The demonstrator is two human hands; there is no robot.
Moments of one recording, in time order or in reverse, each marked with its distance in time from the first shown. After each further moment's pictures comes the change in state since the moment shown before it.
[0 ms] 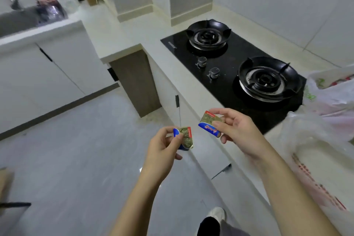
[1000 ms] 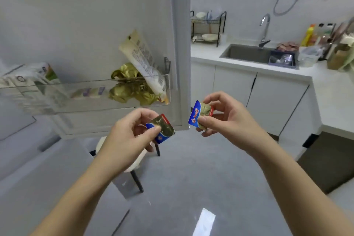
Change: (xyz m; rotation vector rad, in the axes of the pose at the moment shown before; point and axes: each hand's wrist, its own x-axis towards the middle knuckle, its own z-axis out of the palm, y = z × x) left_hand -0.274 0.019 -0.461 0.211 1.052 0.186; right_hand -0.050 -0.165 0.548 -0.169 -1.154 -0.523
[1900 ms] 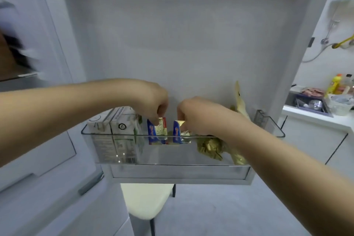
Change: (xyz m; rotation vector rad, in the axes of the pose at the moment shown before) left_hand 0.183 0.024 -0.221 1.369 -0.623 0.070; right_hand 0.205 -0.111 0.218 -1.343 -0.315 -0.089
